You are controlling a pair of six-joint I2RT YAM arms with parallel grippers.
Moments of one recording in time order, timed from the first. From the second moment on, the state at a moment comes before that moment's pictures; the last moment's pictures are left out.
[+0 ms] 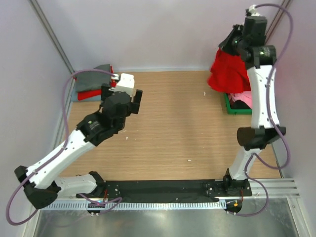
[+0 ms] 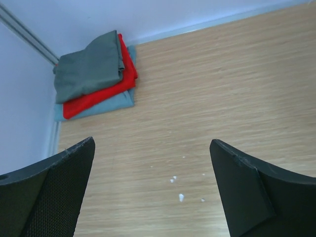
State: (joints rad) left arm -0.84 1.15 1.25 -0.51 -0.81 -0.01; right arm 0.01 1.92 2.40 -0.95 -0.02 0.44
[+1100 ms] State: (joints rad) left arm -0.55 1.05 0.90 -0.71 -0.33 -0.73; right arm 0.20 0.82 0.82 -0.77 -0.13 0.61
